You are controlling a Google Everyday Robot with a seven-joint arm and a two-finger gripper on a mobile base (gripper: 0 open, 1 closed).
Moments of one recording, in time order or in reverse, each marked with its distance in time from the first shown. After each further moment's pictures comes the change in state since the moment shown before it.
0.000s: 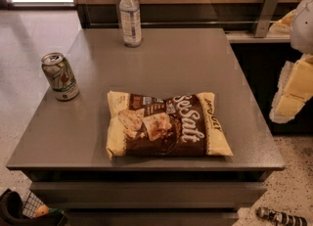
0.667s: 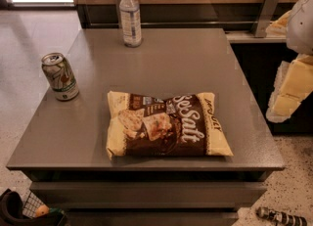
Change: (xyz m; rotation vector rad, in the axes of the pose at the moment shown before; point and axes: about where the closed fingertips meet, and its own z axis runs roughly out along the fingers) arm -0.004 -0.001 0.004 -0.006 -0.003 -0.004
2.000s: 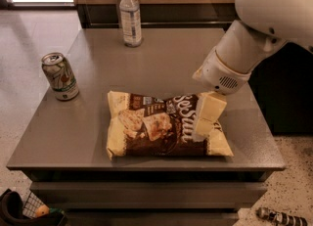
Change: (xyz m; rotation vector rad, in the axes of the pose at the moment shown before) arm -0.083 0.028 0.149 -0.285 -0.157 -0.043
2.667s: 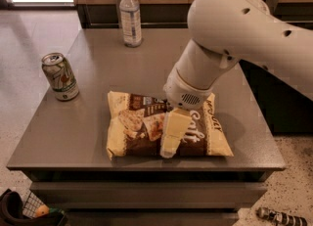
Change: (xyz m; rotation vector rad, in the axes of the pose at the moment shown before) arm -0.057 0.031 0.045 -0.024 0.005 -0.082
